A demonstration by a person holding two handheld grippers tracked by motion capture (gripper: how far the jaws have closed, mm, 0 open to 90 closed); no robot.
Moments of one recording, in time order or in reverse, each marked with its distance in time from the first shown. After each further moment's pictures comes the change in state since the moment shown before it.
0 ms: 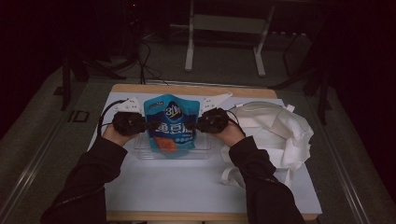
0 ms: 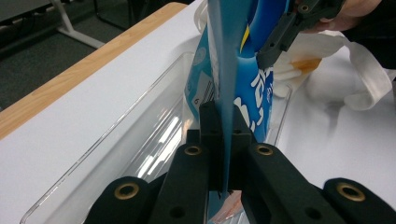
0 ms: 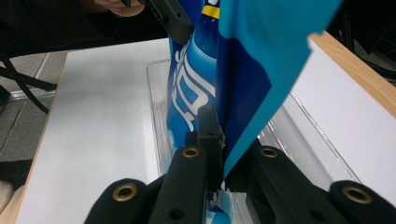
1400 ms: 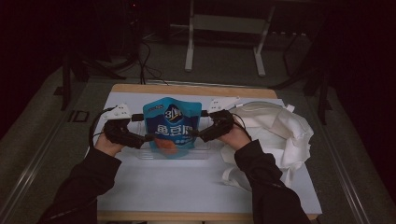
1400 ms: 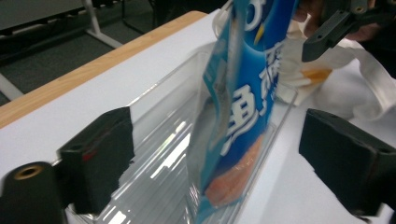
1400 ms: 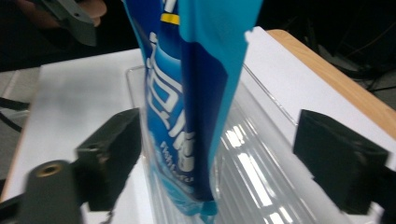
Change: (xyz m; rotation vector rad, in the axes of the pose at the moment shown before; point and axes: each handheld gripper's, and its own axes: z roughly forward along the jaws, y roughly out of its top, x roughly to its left) left arm -0.016 -0.020 -0.021 -0.061 0.098 -0.096; right arm 0.006 -0.011 -0.012 -0.055 -0.107 0.044
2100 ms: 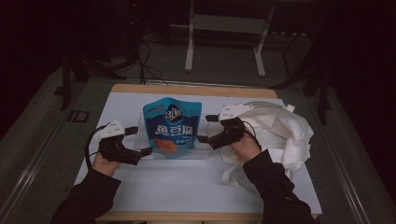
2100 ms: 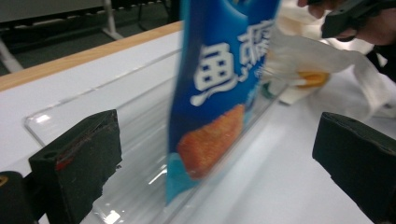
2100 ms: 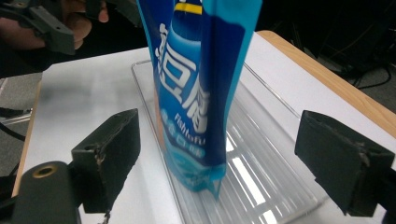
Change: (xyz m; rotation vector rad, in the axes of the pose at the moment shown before) left arm -0.032 -0.037 -0.013 -0.047 0.047 -0.077; right arm 0.017 -0.017 -0.030 -0.030 -0.053 0.015
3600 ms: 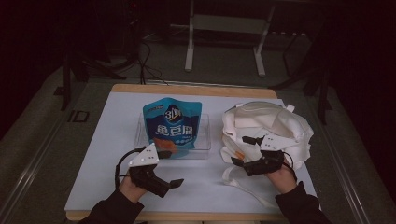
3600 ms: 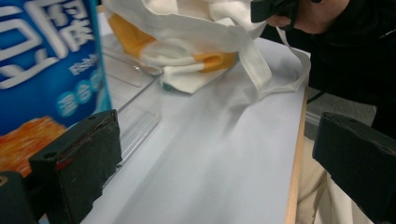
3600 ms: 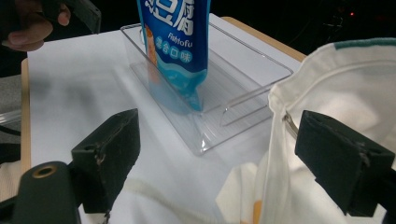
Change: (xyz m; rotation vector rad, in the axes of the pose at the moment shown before) left arm -0.093 -0.003 0.042 0.044 -0.234 0.109; right arm 0.035 -0.080 -0.095 -0.047 -0.168 0.044
